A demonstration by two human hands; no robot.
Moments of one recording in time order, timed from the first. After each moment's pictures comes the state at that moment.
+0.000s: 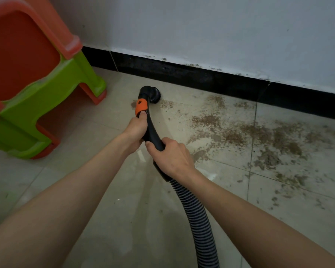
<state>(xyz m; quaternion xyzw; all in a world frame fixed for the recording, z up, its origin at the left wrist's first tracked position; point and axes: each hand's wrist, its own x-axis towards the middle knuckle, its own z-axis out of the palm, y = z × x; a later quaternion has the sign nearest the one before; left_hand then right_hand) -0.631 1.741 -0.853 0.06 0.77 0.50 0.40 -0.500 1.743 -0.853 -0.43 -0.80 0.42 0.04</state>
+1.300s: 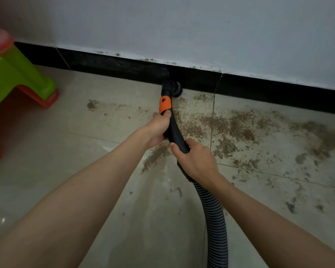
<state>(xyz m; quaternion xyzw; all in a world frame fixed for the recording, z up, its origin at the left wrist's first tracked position) -0.505 1.832 -0.860 0.12 0.66 0.46 0.58 -0.367 1.807 -0.872 -0.53 -0.76 0.35 0.07</state>
